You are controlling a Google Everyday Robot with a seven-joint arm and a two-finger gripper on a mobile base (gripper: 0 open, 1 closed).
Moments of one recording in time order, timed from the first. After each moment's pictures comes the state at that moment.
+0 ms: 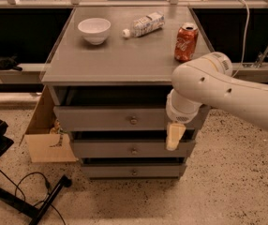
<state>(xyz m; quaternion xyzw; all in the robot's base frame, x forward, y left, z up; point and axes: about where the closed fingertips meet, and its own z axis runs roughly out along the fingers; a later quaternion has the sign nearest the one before) 0.563 -0.126 0.711 -0.67 0.73 -0.06 0.15</state>
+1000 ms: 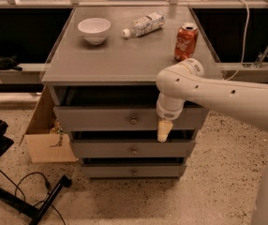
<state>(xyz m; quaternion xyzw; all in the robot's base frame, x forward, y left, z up) 0.622 -0.111 0.634 -0.66 0.74 -0.05 0.11</state>
